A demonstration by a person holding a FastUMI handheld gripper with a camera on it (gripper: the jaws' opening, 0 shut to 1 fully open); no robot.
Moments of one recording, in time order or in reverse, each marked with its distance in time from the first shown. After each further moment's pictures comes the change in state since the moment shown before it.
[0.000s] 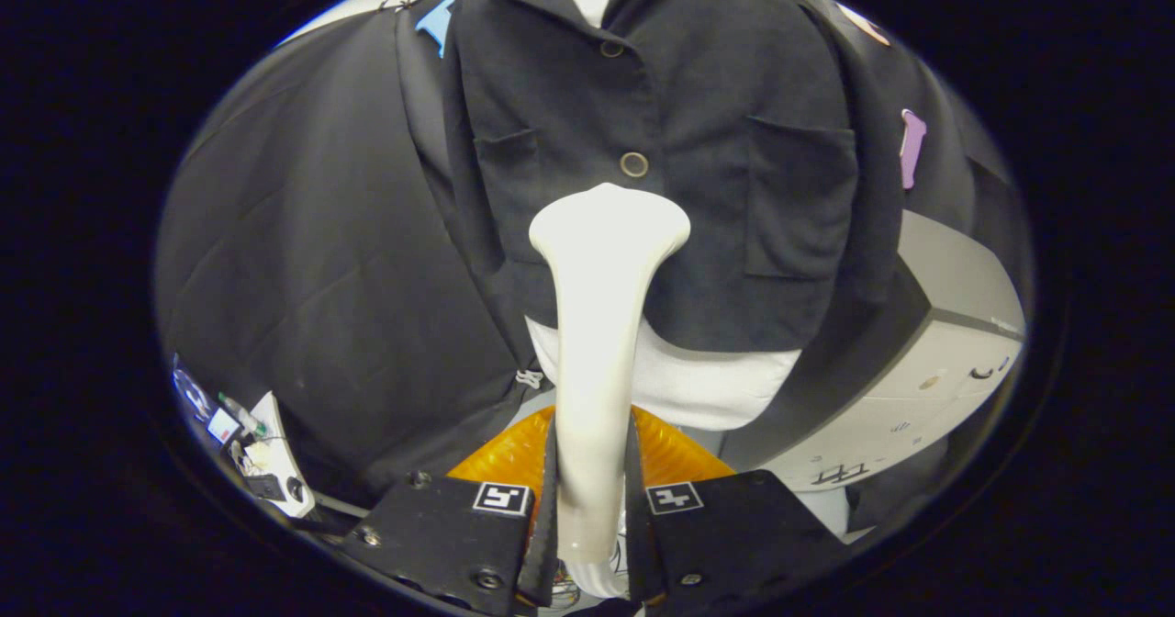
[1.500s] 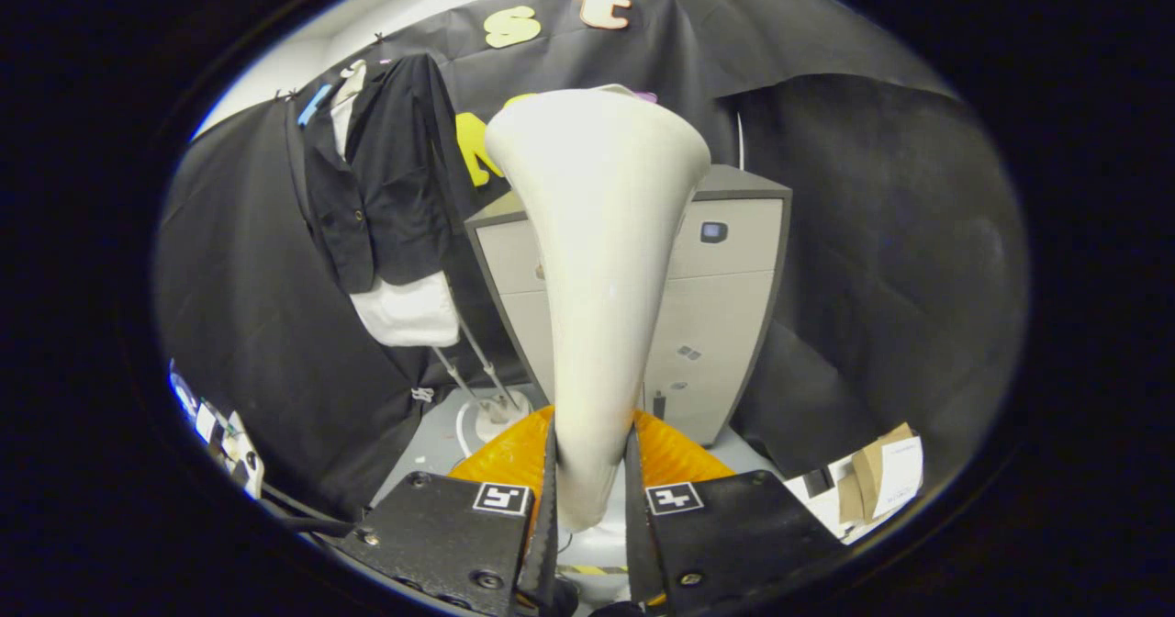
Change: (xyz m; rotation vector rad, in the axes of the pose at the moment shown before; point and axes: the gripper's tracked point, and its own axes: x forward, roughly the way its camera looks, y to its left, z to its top) arm -0.313 -0.377 -0.221 0.228 -0.173 -0.262
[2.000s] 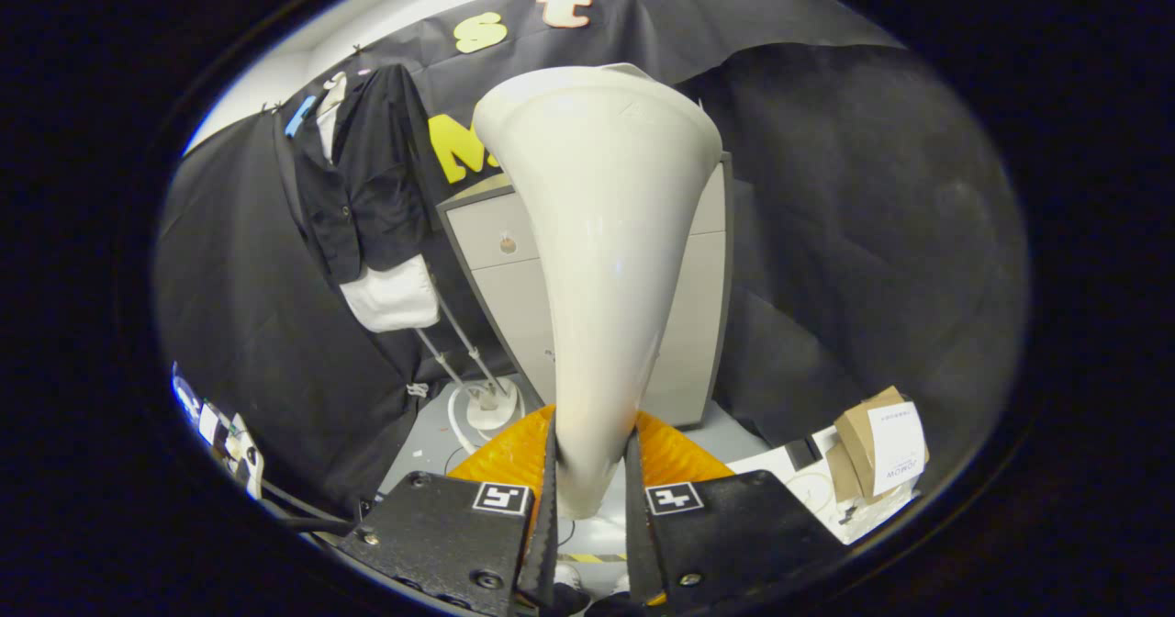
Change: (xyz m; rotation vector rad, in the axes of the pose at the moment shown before) arm -0.034 -0.053 -0.048 0.069 0.005 -0.018
